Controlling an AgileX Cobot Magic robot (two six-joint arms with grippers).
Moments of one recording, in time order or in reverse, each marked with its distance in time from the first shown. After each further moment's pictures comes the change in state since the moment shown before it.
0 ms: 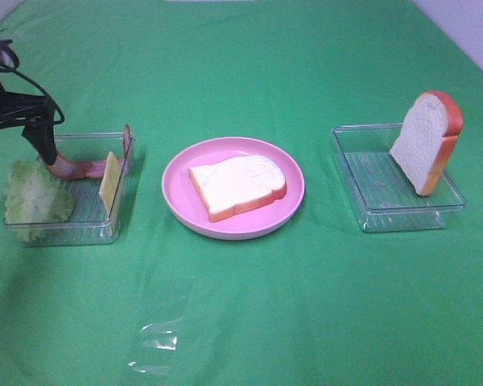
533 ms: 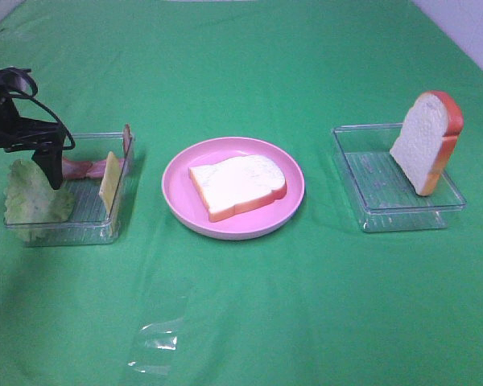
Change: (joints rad) left arm -0.021 0.073 -0.005 0.025 0.018 -0.009; right arm 0.000 0.000 0.000 0.001 0.000 0.001
